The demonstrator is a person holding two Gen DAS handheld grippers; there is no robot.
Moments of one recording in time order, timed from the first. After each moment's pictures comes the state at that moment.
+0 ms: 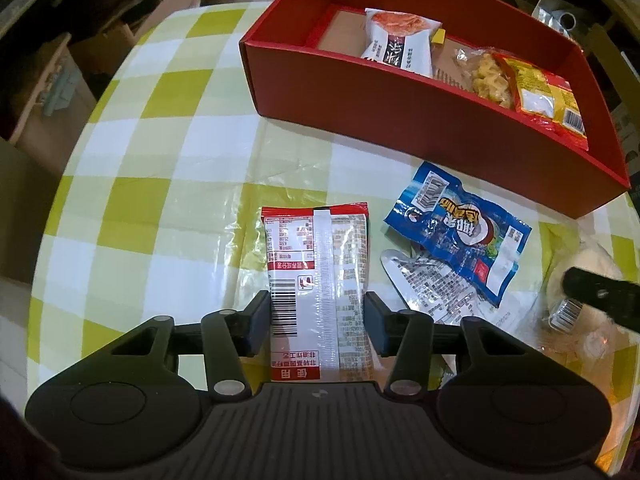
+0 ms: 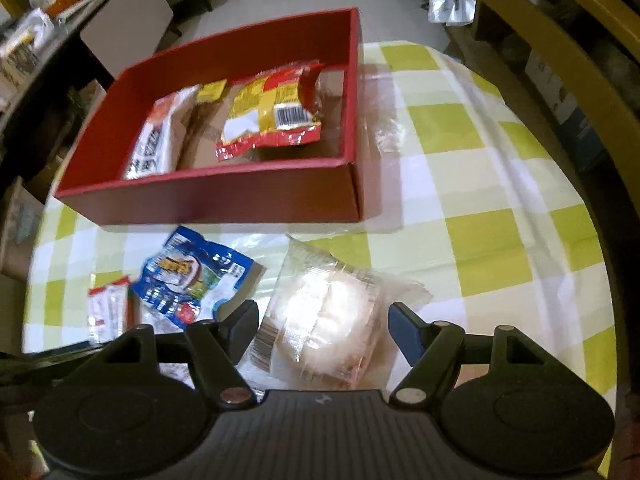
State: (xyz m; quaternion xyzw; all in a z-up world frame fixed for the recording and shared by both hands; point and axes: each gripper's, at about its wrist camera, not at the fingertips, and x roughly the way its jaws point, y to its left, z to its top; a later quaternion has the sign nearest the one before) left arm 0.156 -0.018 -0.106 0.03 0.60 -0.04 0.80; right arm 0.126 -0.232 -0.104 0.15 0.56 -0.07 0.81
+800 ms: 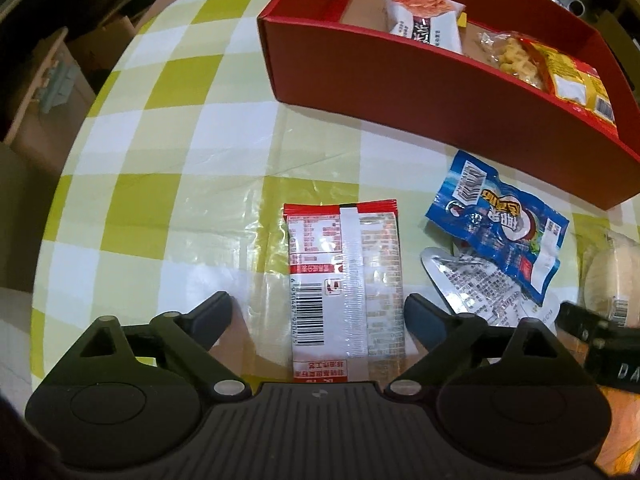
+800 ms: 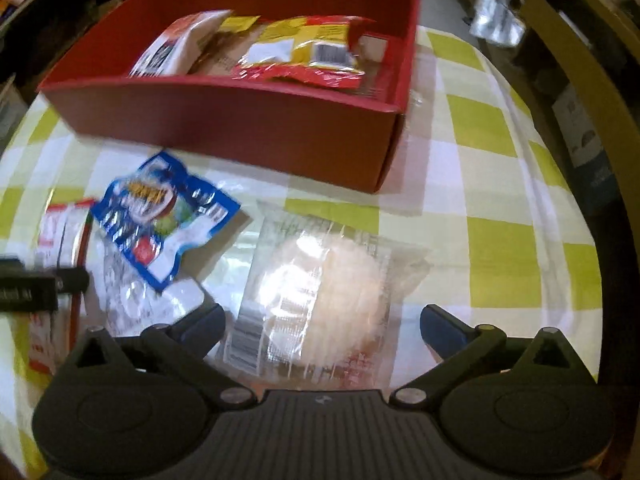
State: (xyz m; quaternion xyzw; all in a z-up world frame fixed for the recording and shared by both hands) left arm 0.169 -0.005 -0.127 0.05 0.61 -0.04 0.79; right arm 0.121 -0.211 -0.133 0.01 0.58 -0.02 0.81
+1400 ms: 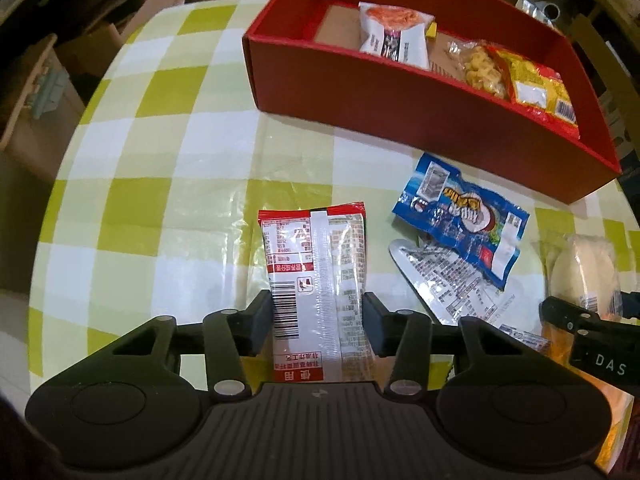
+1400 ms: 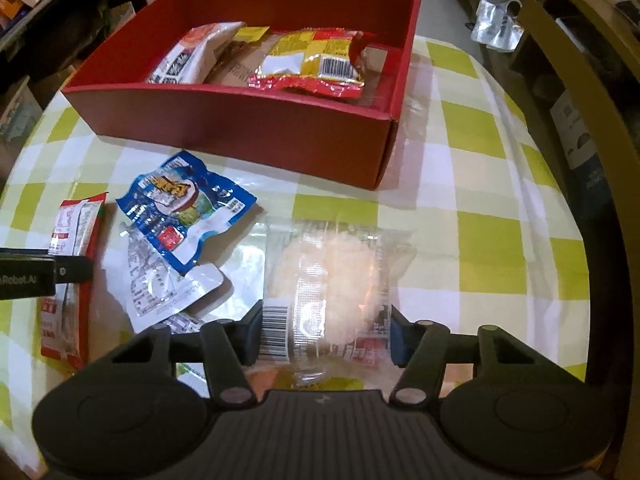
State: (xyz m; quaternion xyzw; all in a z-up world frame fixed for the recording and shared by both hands) left arm 0.161 -0.005 -0.107 0.04 0.60 -0.07 0.79; right arm 0.109 -0.213 -0.106 0.04 0.57 -0.03 0.82
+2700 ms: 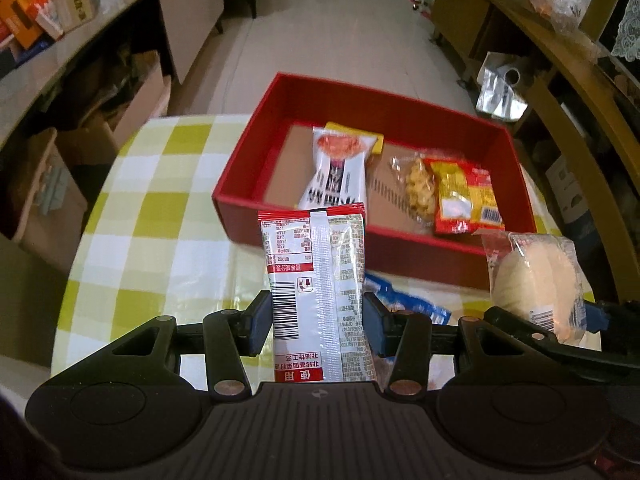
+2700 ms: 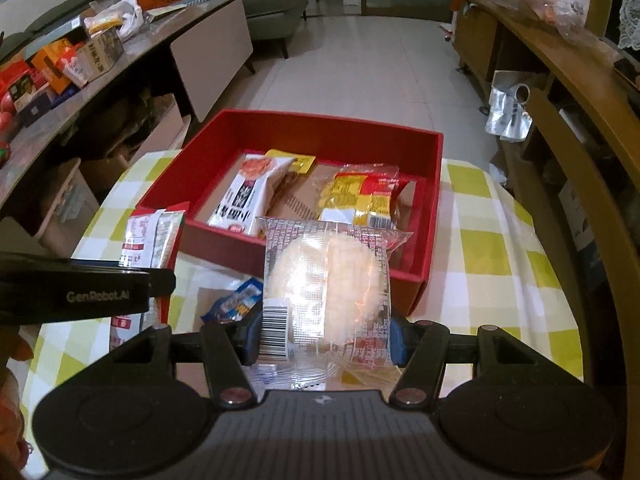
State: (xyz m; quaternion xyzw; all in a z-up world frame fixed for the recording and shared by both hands) left arm 0.174 -0.033 -0.034 0.03 0.51 -0.10 0.85; right arm 0.127 -0.199 -0.034 0.06 0.46 0.00 0.88
